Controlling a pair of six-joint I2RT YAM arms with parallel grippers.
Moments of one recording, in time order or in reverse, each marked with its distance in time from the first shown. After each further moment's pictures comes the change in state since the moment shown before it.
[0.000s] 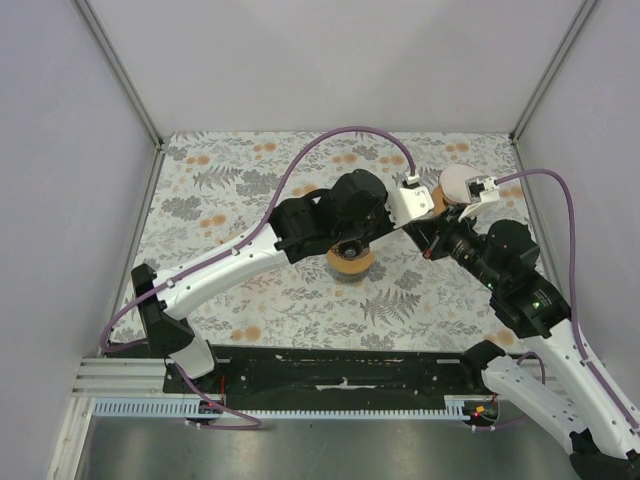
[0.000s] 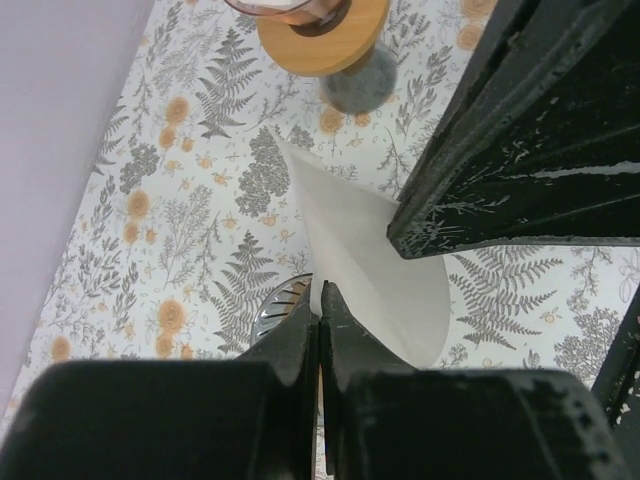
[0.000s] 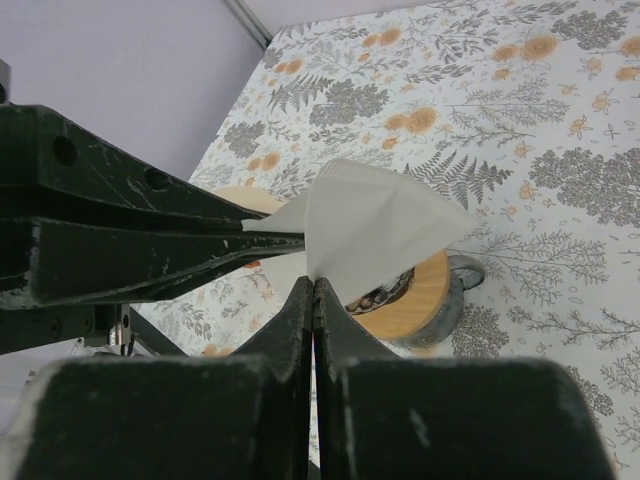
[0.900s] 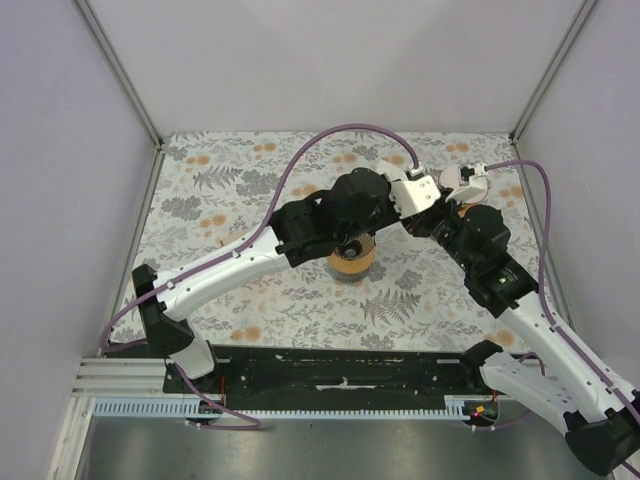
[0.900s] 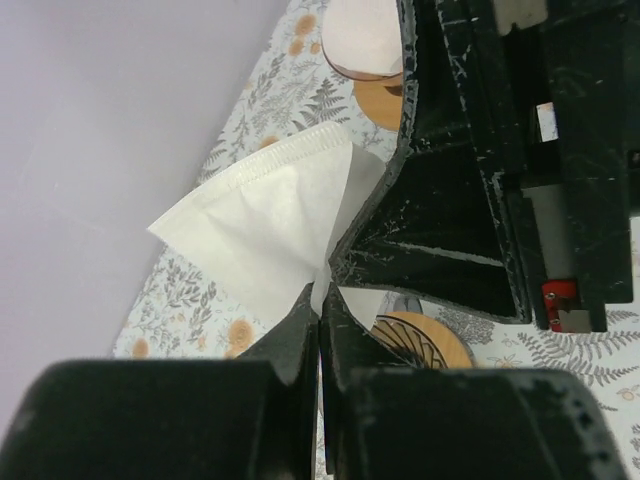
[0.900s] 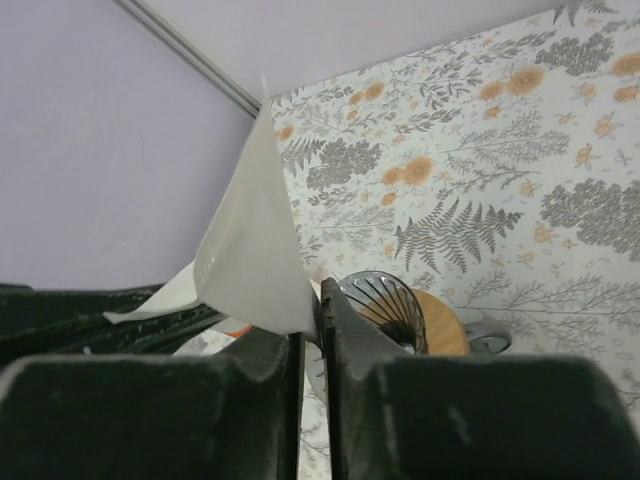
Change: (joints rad) left arm -0.022 0.000 0.006 0.140 -0.163 0.060; right arm 0.000 0.157 -0.077 0.291 0.129 0.132
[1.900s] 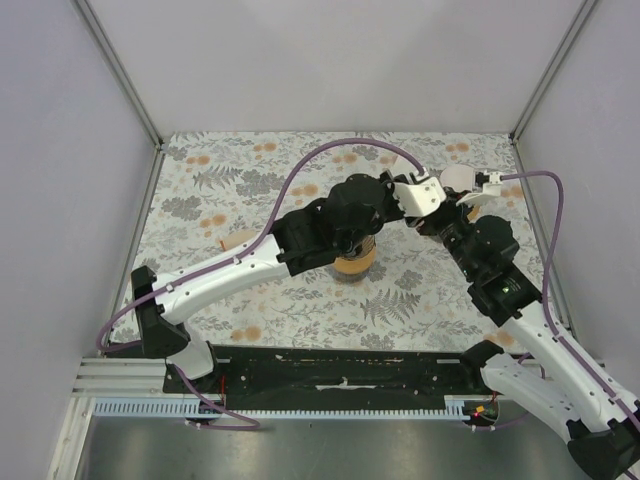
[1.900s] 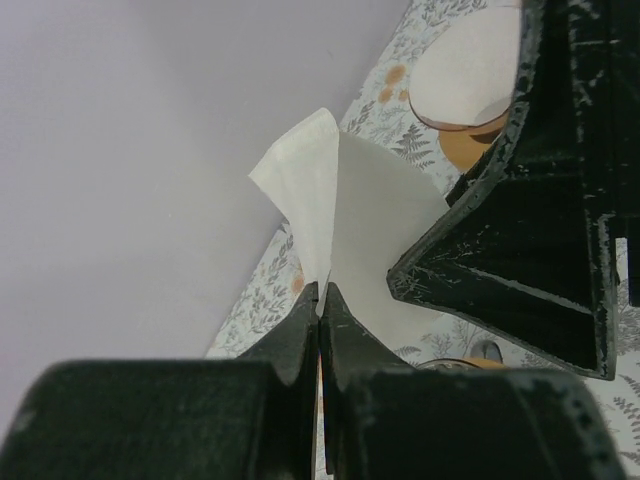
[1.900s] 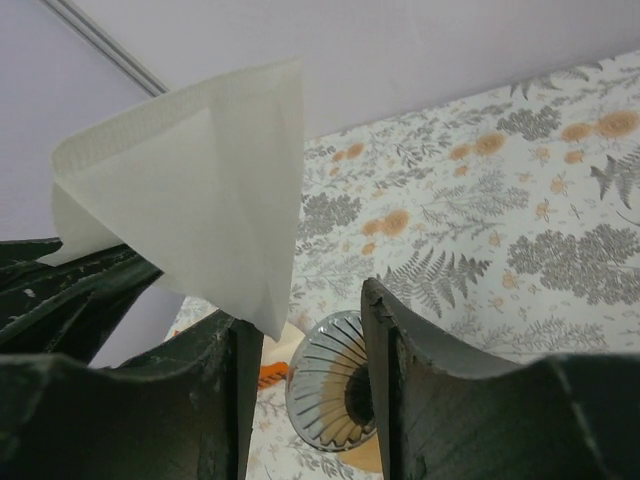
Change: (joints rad) left arm -0.038 -0.025 -0.093 0.255 -0.151 0.203; right arm 0.000 -0.055 -0.056 0.077 0.115 -0.040
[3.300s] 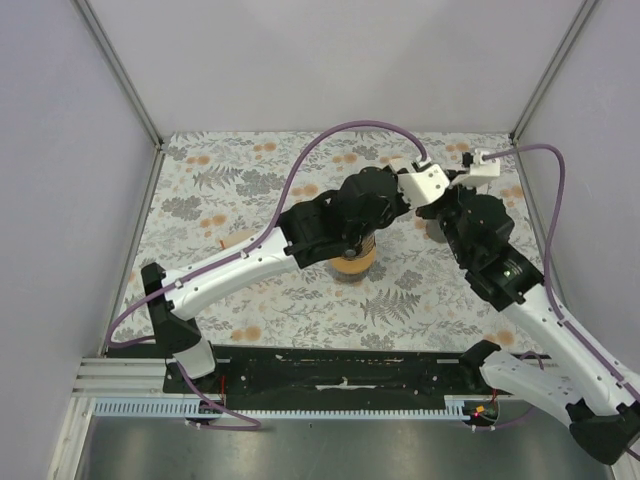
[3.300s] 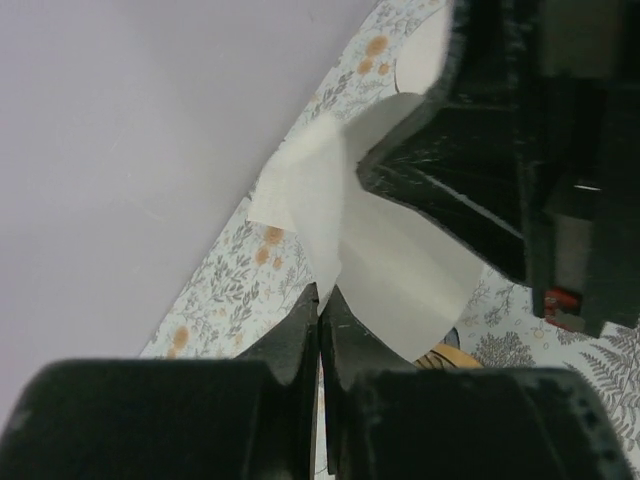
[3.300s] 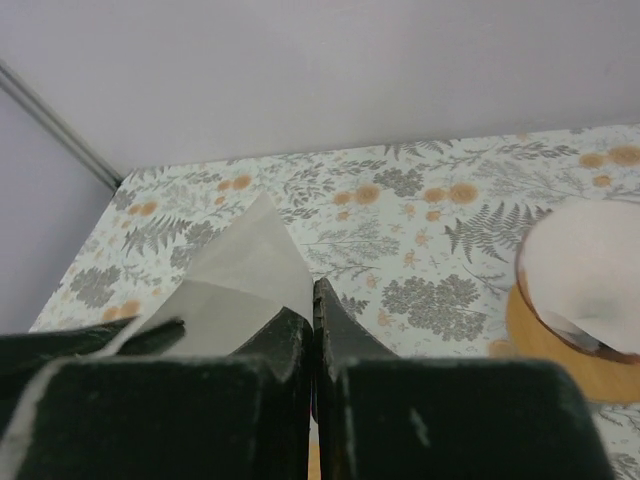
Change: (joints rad) left arm -0.001 0.072 0.156 -0.170 -0.034 -0.179; right arm 0.086 0.069 0.148 -0.073 0.289 -0.294
